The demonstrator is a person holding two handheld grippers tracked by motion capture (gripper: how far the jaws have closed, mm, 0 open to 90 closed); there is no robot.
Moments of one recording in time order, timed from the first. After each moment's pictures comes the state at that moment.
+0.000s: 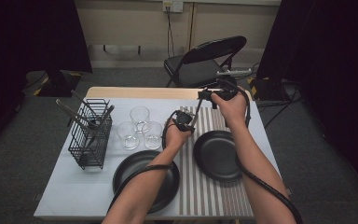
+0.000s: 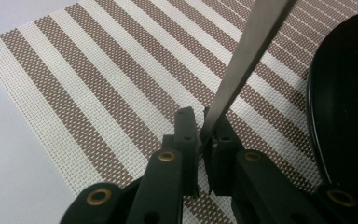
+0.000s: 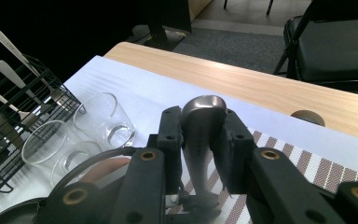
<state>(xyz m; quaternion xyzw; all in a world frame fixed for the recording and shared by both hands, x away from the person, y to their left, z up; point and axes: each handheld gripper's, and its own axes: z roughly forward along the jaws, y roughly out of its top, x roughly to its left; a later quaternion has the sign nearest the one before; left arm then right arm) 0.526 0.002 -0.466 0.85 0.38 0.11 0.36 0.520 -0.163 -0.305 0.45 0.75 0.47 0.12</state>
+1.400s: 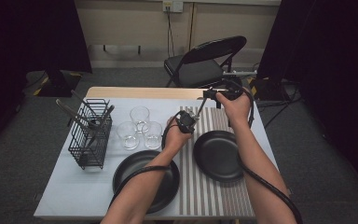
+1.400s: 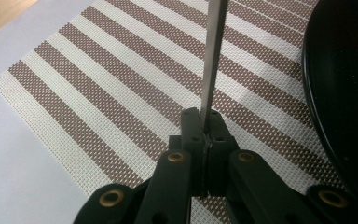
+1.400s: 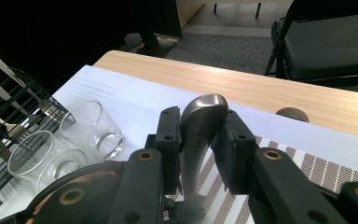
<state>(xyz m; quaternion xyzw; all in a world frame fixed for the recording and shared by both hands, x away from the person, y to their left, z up) 0.523 -0.004 -0.462 0.89 0.30 0.16 0.32 0.526 -0.179 -0.312 0.47 0.73 0.47 0.12</state>
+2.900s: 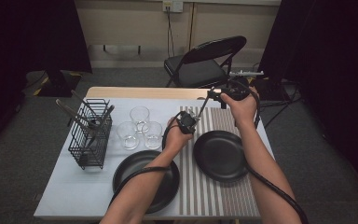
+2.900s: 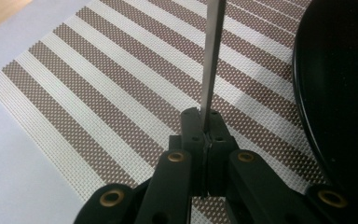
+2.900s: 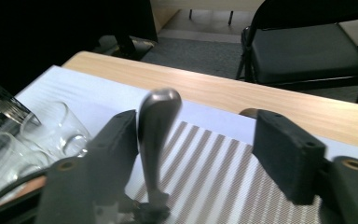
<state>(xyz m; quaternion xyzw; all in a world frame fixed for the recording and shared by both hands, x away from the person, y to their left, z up) 0.521 -0.006 -0.462 0.88 0.31 0.15 0.32 0.524 -0.197 -0.311 0.48 0.73 0.45 0.17</state>
